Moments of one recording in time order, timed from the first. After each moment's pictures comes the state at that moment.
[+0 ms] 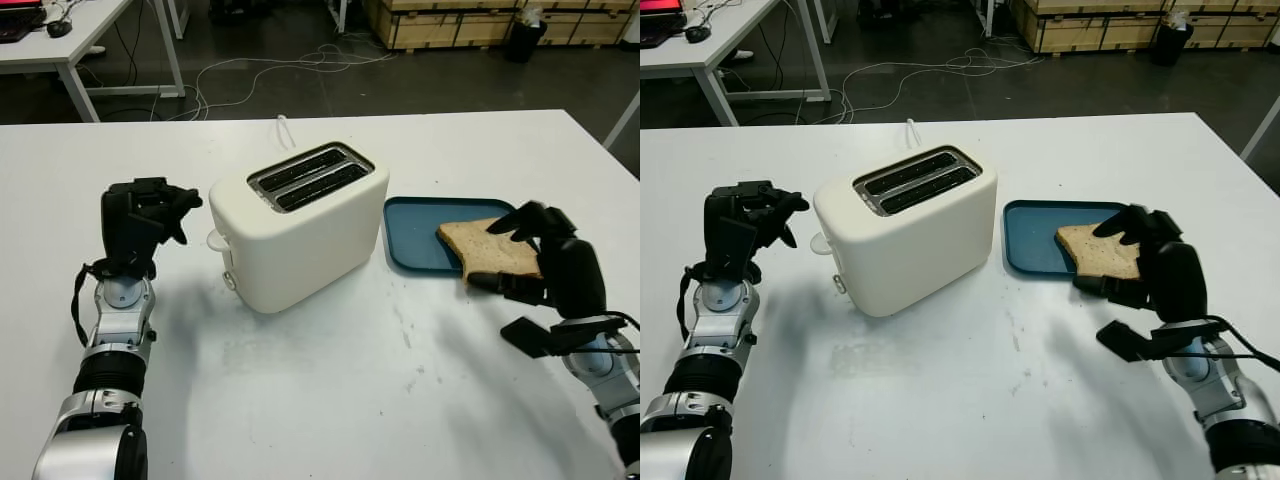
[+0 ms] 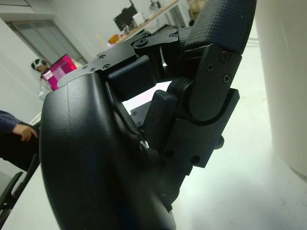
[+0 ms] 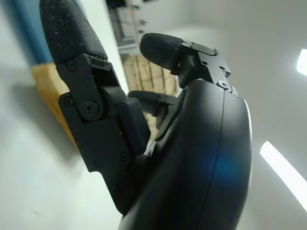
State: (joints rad) left arm -0.47 0.29 0.21 0.71 0.04 -0.51 0.10; right arm -0.23 -0.71 0.03 0.64 -0.71 -0.70 -0.42
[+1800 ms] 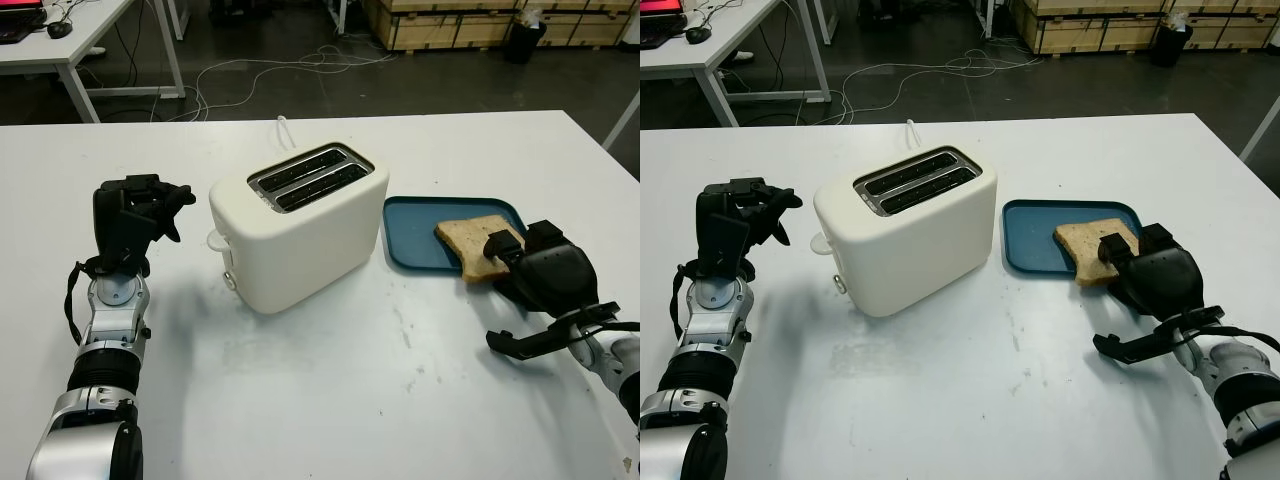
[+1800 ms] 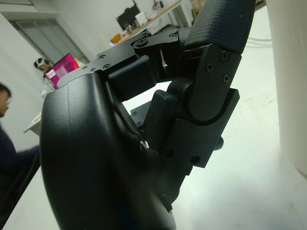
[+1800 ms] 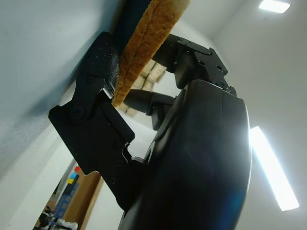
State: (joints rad) left arm -0.48 0.30 0.21 0.72 0.02 -0.51 0.11; right arm -0.49 -0.76 0.51 1.01 -1.00 -0.27 -0.74
